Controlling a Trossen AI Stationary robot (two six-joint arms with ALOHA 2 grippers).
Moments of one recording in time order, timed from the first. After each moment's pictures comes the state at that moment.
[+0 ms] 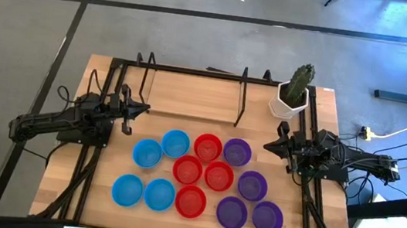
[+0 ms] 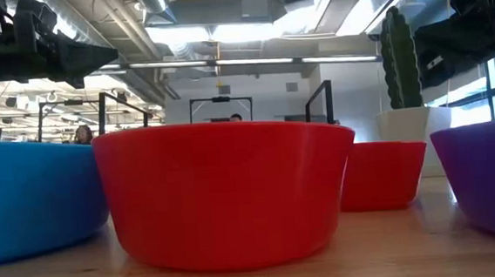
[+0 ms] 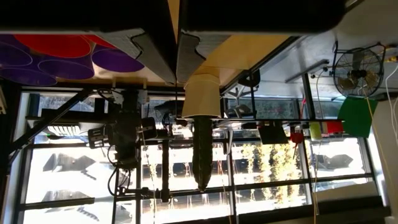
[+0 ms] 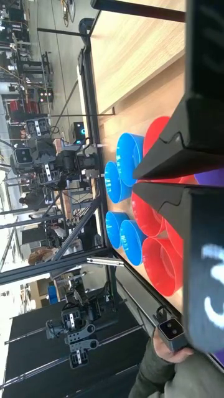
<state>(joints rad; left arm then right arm) 0.30 0.00 0.01 0.15 0.03 0.02 -0.06 0.00 0.01 0.05 -0.19 0.18</state>
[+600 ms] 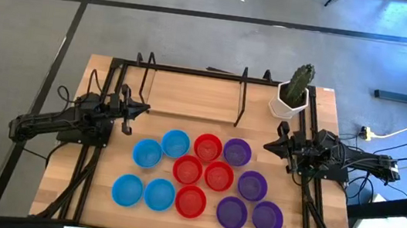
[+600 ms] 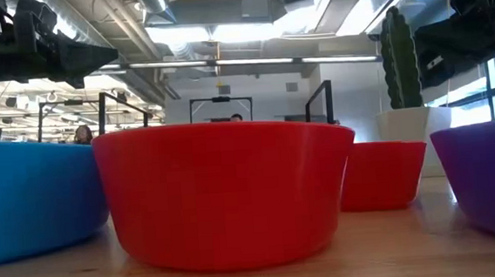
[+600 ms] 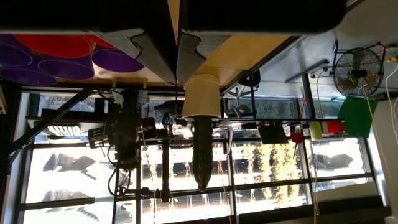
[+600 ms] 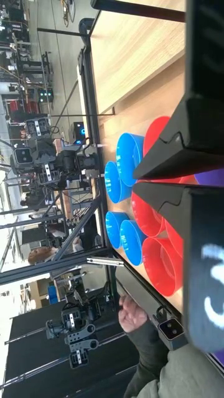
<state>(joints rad) 0.30 0.00 0.01 0.15 0.03 0.02 -0.06 0.00 0.01 0.05 -0.19 0.18</state>
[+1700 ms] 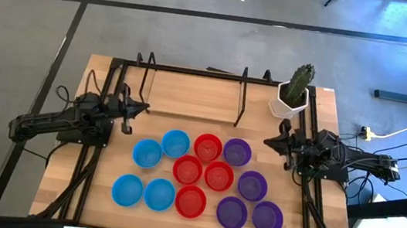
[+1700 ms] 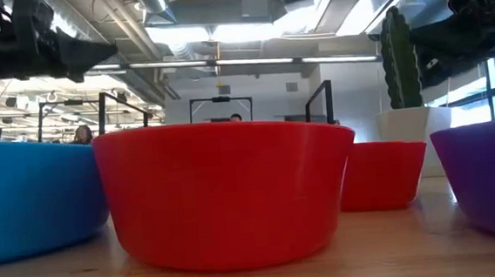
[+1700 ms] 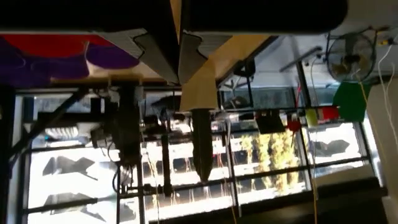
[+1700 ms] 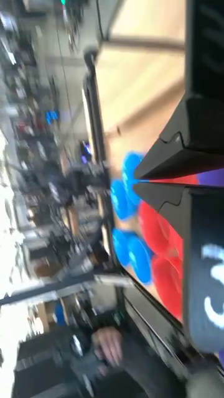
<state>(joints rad) 0.30 0.00 0.01 0.17 0.03 0.10 -0.06 0.00 0.01 0.09 -0.07 0.17</state>
